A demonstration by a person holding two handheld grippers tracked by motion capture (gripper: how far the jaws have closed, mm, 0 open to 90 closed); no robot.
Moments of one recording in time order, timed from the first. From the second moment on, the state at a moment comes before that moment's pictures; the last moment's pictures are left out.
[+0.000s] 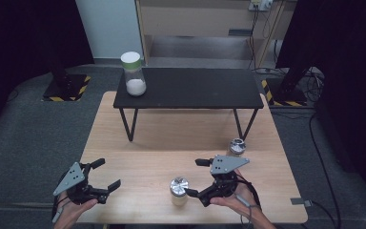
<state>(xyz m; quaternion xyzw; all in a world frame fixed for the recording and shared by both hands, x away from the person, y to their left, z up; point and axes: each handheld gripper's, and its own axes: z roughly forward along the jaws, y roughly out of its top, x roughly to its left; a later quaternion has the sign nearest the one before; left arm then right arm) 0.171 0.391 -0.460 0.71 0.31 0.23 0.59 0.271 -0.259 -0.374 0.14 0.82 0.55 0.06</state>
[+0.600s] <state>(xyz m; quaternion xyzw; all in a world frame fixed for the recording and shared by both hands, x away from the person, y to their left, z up) 0.171 0.390 -0.459 0.71 0.31 0.23 0.59 0.283 -0.235 -0.400 0.14 0.84 0.53 0.03</state>
